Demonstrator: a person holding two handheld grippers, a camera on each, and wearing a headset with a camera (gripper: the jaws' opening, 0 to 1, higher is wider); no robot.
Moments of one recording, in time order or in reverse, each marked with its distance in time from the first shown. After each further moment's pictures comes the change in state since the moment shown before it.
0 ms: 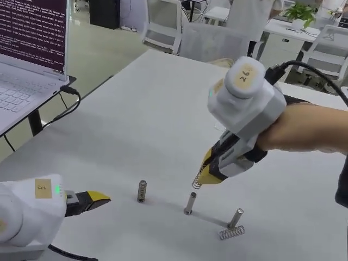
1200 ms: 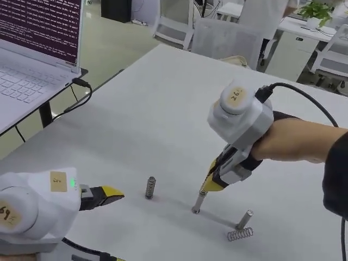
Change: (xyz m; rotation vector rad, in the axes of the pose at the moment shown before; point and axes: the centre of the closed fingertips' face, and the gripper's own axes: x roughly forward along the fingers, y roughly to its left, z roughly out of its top) left arm 0.001 -0.004 0.005 -0.001 -0.019 -0.018; right arm 0.042 -0.020 -0.023 0.068 0.076 0.040
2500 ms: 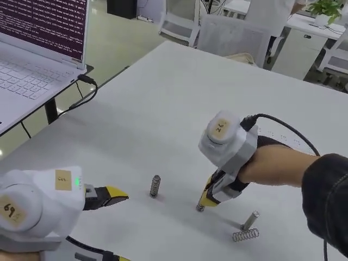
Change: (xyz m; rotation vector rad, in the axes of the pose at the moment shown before) left arm 0.000 0.001 -0.003 -0.007 0.012 -0.013; right arm 0.053 -0.007 -0.016 0.019 0.039 -0.027
